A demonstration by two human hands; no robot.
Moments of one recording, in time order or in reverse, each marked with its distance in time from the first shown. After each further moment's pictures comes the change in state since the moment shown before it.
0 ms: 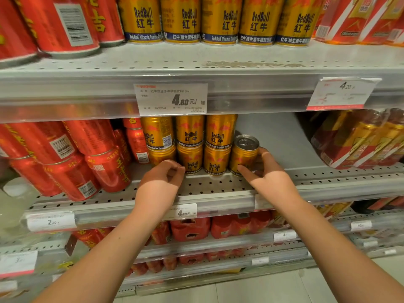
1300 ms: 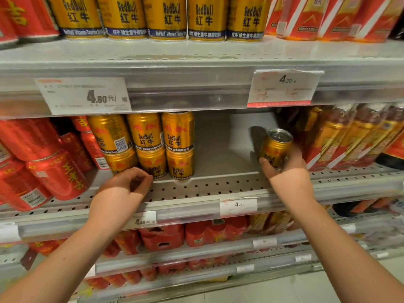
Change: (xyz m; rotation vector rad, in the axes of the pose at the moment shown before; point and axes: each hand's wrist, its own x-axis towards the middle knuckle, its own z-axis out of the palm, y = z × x) left_hand -0.014 0.009 0.009 0.223 0.088 0.093; right_hand 0.018 0.065 -0.076 -0.008 0.319 0.186
